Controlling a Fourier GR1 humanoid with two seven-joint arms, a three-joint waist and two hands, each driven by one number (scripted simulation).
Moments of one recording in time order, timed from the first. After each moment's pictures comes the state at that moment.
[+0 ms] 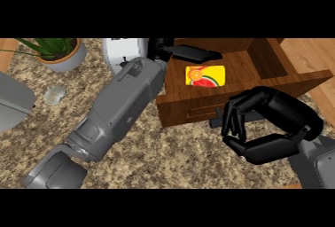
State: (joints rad) left arm -1.27 0.00 -0.27 -0.41 0.58 0.28 -0.44; right arm -0.39 -0.30 0.13 -1.78 -0.28 0.59 0.18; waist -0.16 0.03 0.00
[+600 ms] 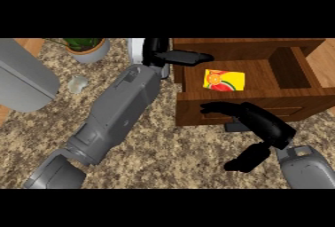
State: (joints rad) left arm -1.21 0.00 -0.25 -0.41 0.66 0.27 -0.54; right arm -0.30 -0.37 0.28 -1.66 0.23 0.49 0.08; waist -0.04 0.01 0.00
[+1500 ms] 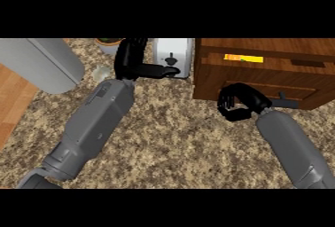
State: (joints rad) left arm -0.97 0.11 -0.24 -0.62 0.67 0.14 -0.54; right arm -0.64 -0.30 0.23 -0.75 0.50 0.21 -0.33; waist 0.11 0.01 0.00
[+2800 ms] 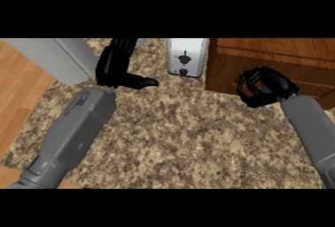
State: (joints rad) left arm -0.83 0.21 -0.26 -0.77 0.69 0.00 -0.48; right arm -0.74 -0.39 0.04 -0.59 0.30 0.43 -0.43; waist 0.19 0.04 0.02
